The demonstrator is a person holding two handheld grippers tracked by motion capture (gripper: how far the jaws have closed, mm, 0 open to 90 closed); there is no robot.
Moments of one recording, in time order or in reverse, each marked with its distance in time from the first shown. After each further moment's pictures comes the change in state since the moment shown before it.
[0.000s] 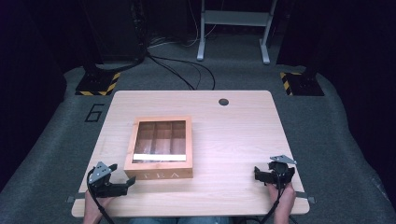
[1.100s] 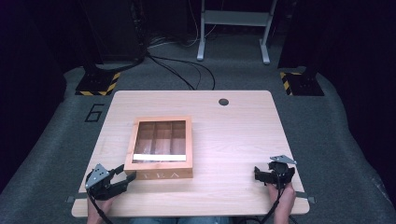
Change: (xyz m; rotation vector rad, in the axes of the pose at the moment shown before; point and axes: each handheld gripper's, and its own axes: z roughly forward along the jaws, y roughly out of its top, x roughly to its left) left arm -0.009 -0.005 -0.003 -0.111 -0.048 -0.012; right arm 0.000 0.000 0.000 -0.002 -0.001 -0.003
